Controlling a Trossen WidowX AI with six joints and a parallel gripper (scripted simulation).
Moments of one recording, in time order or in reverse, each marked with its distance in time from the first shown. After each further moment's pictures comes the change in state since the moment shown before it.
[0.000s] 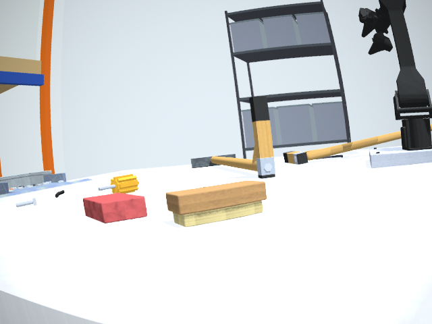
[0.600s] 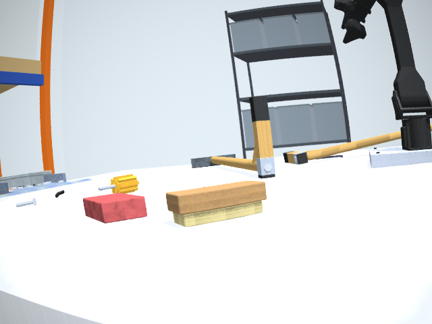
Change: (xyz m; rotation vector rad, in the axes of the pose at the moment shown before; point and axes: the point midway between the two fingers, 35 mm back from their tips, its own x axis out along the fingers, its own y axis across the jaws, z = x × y) arm -0.001 0.006 0.092 0.196 -0.016 0.024
